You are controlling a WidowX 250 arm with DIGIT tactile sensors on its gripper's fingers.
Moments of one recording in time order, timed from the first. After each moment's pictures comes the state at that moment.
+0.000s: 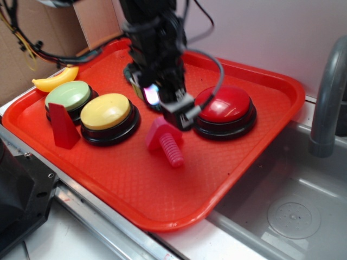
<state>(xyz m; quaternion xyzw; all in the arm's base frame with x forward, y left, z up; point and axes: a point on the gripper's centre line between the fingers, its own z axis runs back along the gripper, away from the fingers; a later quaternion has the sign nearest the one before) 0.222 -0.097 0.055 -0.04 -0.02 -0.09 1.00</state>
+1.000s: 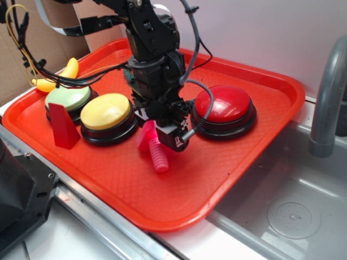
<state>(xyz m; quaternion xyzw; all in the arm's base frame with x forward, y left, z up) 0.215 -0.089 0.030 -0.04 -0.01 -0.01 1.00</state>
